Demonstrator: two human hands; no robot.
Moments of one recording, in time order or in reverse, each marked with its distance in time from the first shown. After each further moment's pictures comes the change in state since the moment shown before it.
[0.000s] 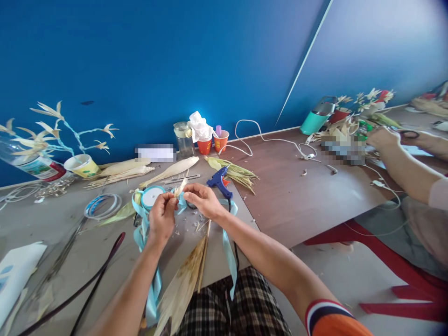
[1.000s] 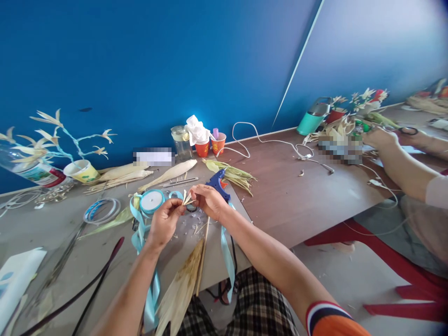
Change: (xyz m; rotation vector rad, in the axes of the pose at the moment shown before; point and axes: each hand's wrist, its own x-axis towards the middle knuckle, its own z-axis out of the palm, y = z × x) left_hand 0.001 0.009 0.002 -0.134 -0.231 -0.059; right_hand 0.008 -0.006 -0.017 0.489 0.071 0.284
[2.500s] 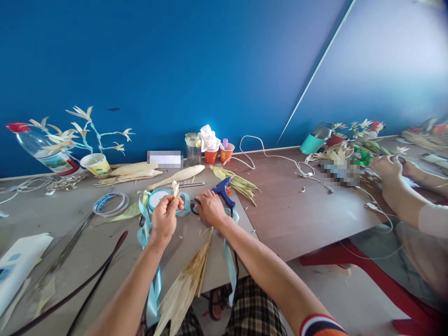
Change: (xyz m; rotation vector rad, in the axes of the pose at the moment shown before) left_hand 0.002 -0.003 -0.010 -0.095 0.250 0.091; right_hand 0.001 0.022 -0.010 -1.888 0.094 -0.373
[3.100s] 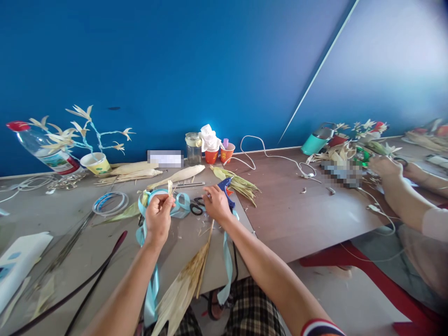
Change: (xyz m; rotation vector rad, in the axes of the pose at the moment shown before) left_hand 0.006 -0.019 -0.005 -0.077 0.195 -0.064; right_hand 0.003 0.015 -0.008 0.308 0.259 0.099
